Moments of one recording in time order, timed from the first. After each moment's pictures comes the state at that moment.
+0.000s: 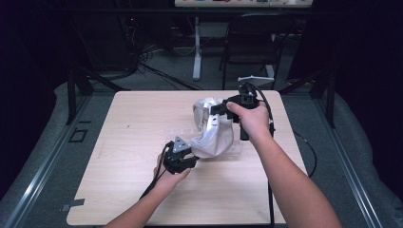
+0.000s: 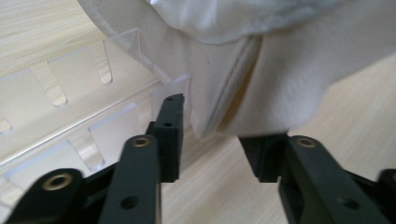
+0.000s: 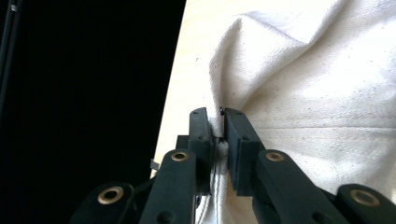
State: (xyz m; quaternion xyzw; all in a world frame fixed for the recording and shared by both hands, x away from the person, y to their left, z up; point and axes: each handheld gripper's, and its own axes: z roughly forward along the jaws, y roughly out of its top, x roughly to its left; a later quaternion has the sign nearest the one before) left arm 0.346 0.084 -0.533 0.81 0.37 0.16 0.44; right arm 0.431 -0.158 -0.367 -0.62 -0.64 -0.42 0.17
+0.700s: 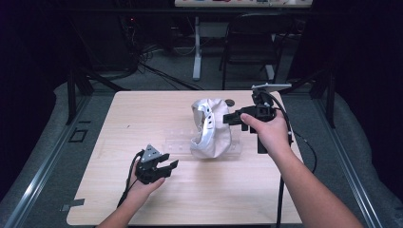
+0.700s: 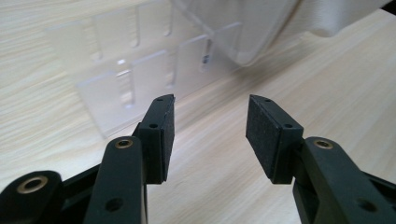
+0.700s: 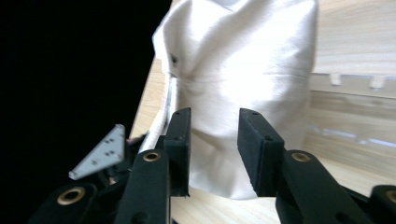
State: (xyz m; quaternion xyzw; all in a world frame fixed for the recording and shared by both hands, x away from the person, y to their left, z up) left arm 0.323 0.160 -0.534 0.79 0.40 0.16 0.43; right arm 0.388 -0.187 -0.360 -0.60 -0.67 -0.42 0.11
